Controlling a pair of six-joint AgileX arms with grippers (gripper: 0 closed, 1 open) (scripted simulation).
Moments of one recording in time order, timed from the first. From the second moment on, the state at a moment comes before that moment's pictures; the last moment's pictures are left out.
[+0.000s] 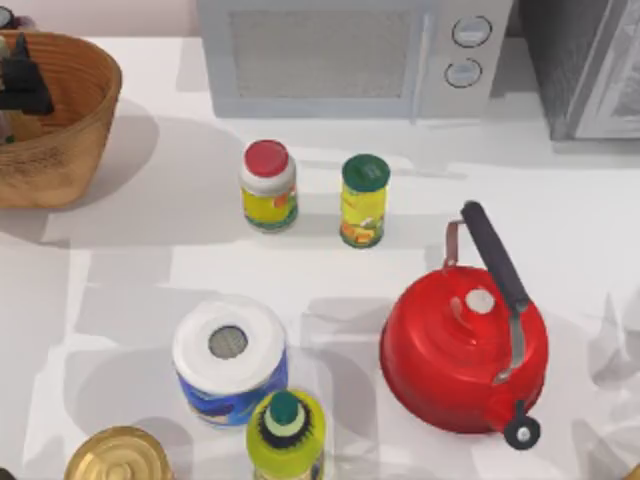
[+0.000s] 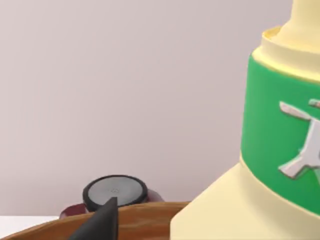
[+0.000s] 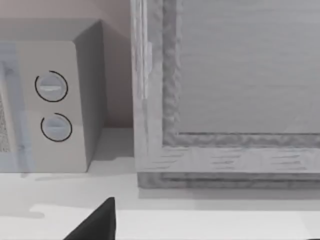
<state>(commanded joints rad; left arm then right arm) 0.14 2.03 0.83 1.20 0.18 0.01 0.00 0.00 0.00 0.00 0.00 0.00</state>
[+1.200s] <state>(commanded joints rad) 0.14 2.03 0.83 1.20 0.18 0.01 0.00 0.00 0.00 0.00 0.00 0.00</state>
